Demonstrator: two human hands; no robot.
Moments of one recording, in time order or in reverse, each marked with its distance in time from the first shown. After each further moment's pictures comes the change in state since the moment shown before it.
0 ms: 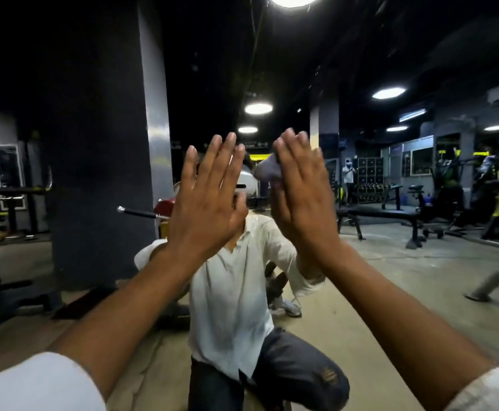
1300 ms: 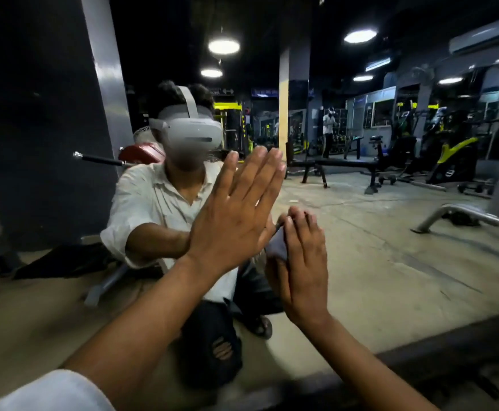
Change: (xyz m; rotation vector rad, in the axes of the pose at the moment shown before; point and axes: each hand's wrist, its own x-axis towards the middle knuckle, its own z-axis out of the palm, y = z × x) left_hand -0.109 0.049 0.011 -0.158 -0.107 0.300; right_hand -0.228 -0.076 0.017 0.039 -0.157 0.252
